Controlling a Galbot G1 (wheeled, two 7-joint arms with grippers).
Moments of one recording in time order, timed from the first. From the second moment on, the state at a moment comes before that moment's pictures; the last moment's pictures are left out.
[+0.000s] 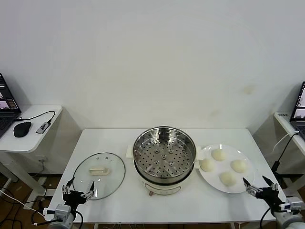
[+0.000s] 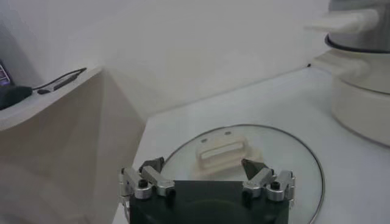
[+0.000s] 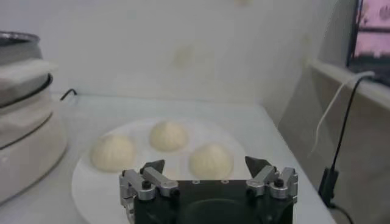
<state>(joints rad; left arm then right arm) 1.57 -1.35 -0.73 -1.93 0.07 0.22 0.15 -1.58 1.00 0.94 1.84 0.45 -0.24 -0.23</state>
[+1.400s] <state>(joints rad) 1.65 -1.39 -0.75 -2.02 0.10 0.21 0.16 -0.27 0.68 -0.16 1.29 -0.36 -0.04 -1.13</state>
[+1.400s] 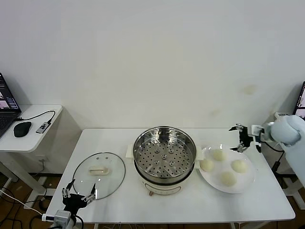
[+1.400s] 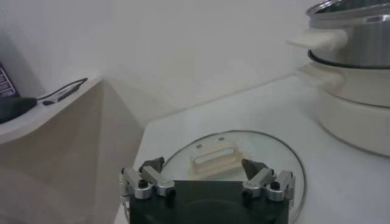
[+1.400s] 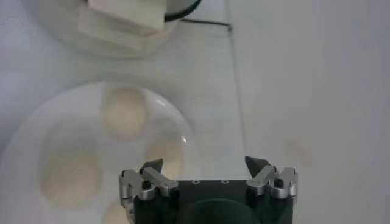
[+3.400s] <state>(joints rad) 1.64 -1.39 -0.72 -1.97 0.11 0.21 0.16 -0.20 0.93 -0.27 0.83 -0.54 0.05 -1.09</state>
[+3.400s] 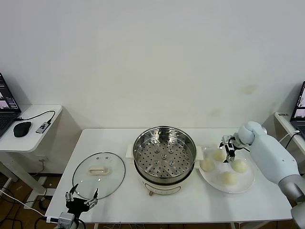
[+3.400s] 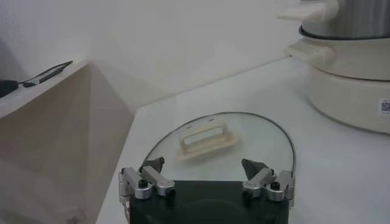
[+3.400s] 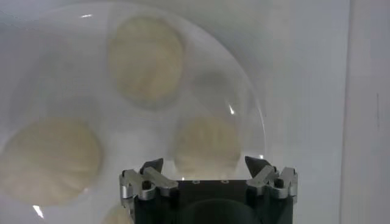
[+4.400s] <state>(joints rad) 1.64 -1.39 -0.71 -1.98 0.12 0.21 0.16 -0.13 0.85 -0.33 0.92 -0.43 0.02 -1.13</state>
